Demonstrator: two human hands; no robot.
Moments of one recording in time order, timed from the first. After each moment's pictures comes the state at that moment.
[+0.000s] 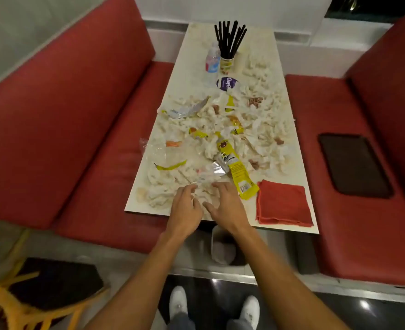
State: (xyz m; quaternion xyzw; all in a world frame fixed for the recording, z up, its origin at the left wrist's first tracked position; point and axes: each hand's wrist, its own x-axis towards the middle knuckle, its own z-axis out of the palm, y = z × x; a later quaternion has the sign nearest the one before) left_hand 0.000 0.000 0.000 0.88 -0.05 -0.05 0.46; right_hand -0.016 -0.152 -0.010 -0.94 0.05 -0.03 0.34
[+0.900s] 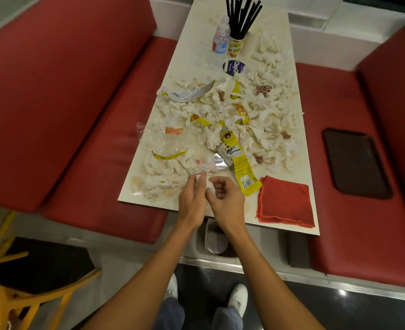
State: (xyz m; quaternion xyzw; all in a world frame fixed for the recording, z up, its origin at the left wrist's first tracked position) left_hand 0.006 -0.031 0.001 0.73 0.06 -0.08 0.68; right_hand -0.020 -0.129 0.019 -0.78 0.19 -0.08 0.59
